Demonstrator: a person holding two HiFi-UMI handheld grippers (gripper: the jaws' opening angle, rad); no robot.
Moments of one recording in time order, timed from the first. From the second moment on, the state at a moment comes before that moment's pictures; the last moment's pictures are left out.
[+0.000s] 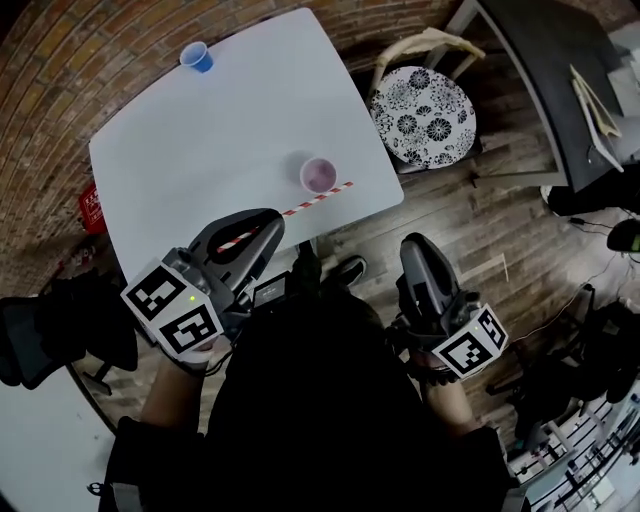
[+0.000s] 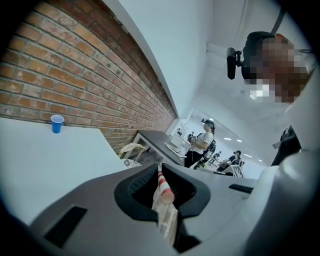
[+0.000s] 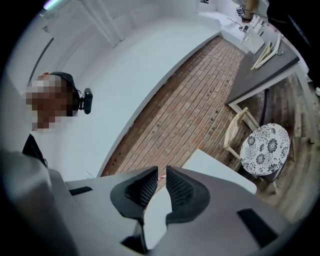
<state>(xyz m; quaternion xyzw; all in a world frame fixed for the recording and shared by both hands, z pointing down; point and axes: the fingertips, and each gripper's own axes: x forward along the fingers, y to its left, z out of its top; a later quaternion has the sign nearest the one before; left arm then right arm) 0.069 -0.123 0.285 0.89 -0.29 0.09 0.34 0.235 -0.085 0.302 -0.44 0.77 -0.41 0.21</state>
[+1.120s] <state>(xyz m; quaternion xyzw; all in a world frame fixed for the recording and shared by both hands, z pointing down) 0.008 -0.185 0.355 0.90 -0.25 0.15 0.33 0.147 -0.156 0.333 -0.47 0.76 -0.43 0.14</state>
